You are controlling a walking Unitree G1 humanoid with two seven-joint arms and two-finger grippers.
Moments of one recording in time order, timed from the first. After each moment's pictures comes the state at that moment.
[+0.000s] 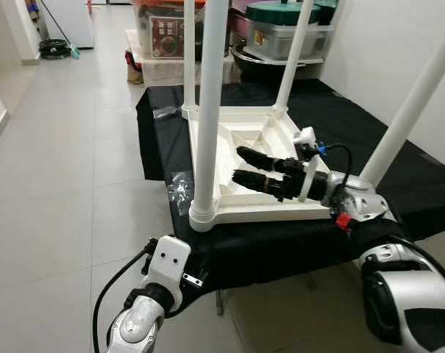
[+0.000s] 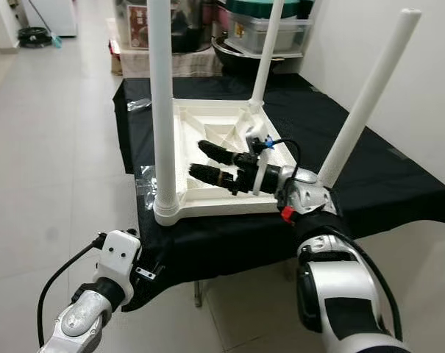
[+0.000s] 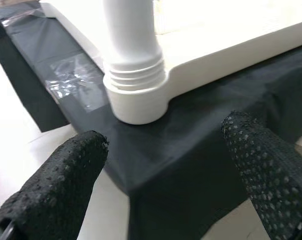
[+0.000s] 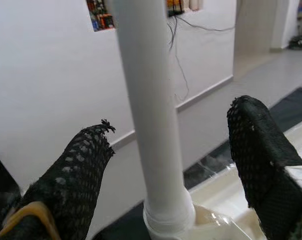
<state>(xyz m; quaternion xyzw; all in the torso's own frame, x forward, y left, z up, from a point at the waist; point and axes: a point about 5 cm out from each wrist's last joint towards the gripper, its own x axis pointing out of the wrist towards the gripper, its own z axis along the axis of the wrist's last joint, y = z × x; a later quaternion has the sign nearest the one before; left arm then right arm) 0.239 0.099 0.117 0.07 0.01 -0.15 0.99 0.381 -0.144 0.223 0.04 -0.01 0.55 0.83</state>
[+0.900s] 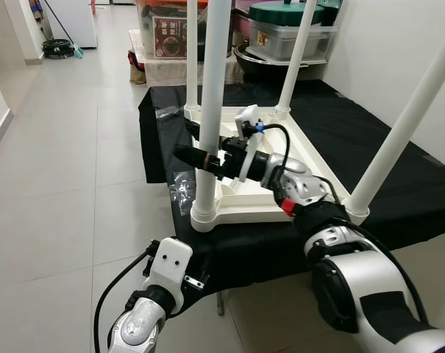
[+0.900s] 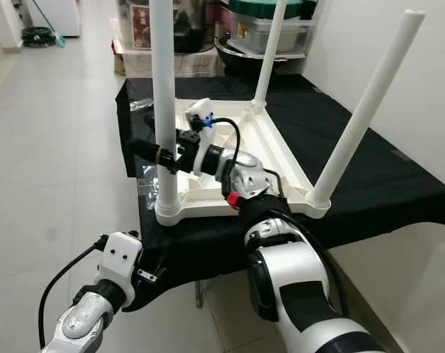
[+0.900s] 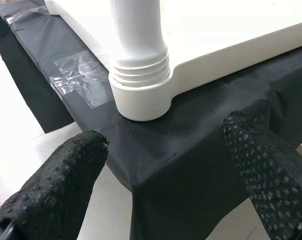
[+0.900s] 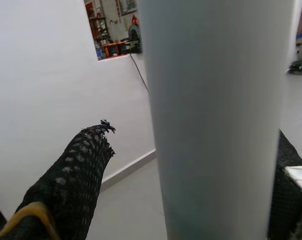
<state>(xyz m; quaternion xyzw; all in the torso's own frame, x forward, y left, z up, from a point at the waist) 0.237 0.098 0.117 0.06 0.01 -0.15 0.99 0.393 -0.057 0.248 0.08 -0.04 0.53 0.84</state>
